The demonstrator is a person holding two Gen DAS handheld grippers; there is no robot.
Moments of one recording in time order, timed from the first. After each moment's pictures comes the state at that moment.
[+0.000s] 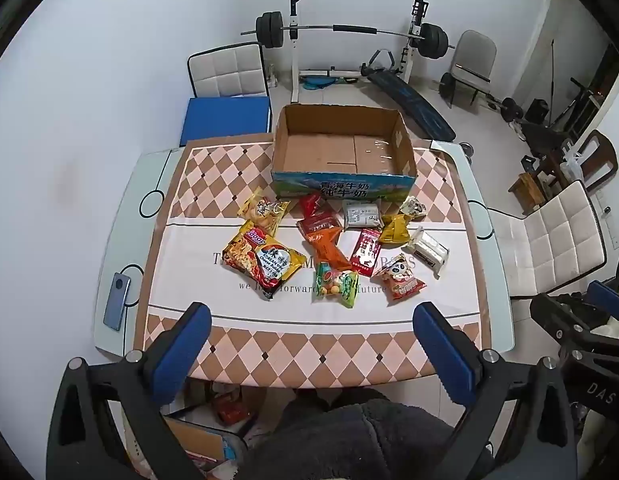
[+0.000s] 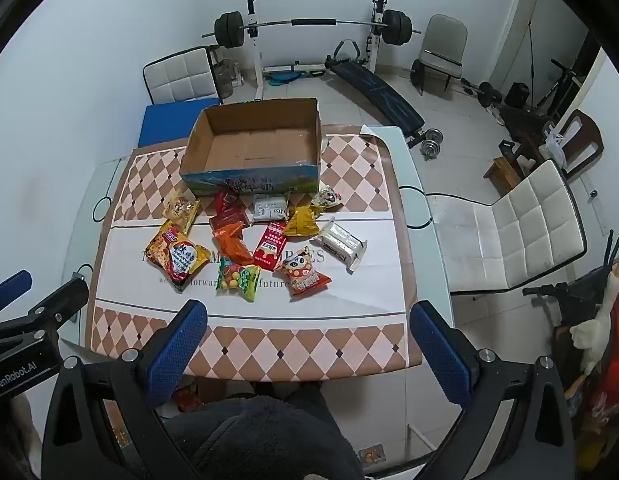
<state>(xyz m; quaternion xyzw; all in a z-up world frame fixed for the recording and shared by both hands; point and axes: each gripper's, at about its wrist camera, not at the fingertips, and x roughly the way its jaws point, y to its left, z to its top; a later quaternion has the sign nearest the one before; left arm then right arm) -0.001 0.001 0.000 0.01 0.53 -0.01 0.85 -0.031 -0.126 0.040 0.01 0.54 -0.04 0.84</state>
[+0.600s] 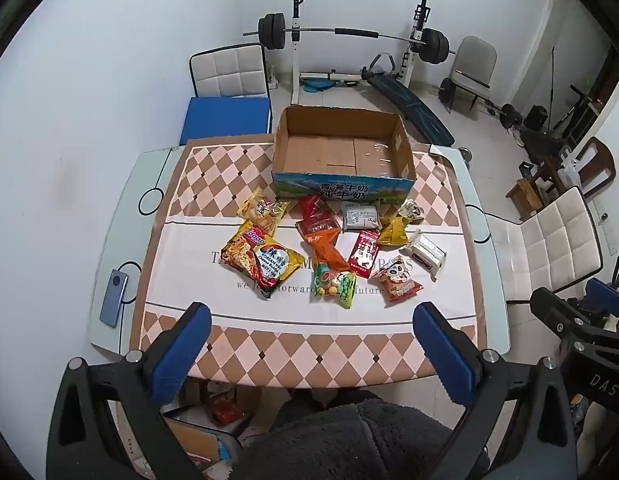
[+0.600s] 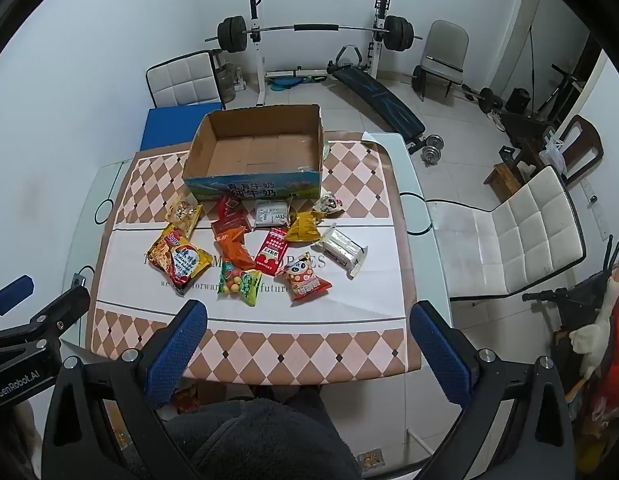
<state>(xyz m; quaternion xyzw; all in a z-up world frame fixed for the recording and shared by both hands) 0.000 -0.002 0.017 0.00 0.53 -0.01 0.85 -0.030 -0.123 0.047 0.00 0.54 -0.04 0.84</state>
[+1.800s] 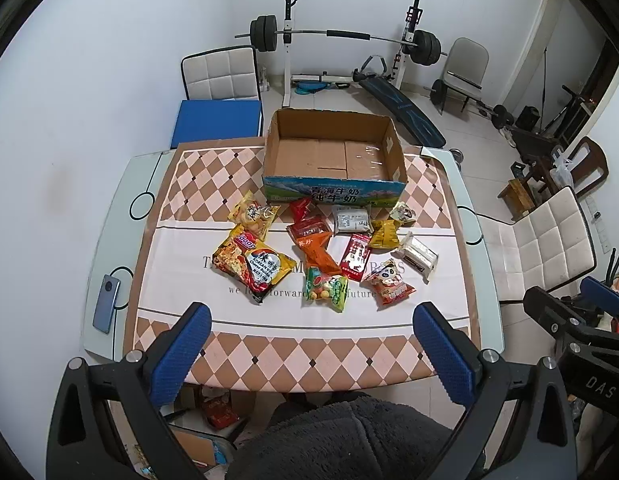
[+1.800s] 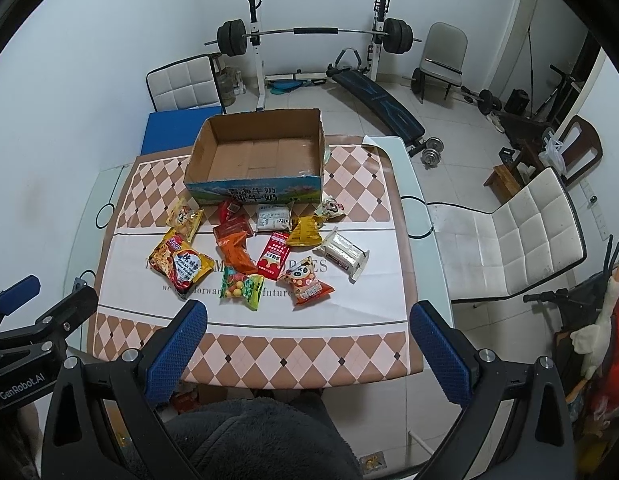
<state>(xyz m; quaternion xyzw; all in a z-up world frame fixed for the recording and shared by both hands) 0.002 -0.009 0.008 0.00 0.53 -0.02 0.85 -0.029 -0.119 0.054 0.00 0.53 -0.04 0.85</state>
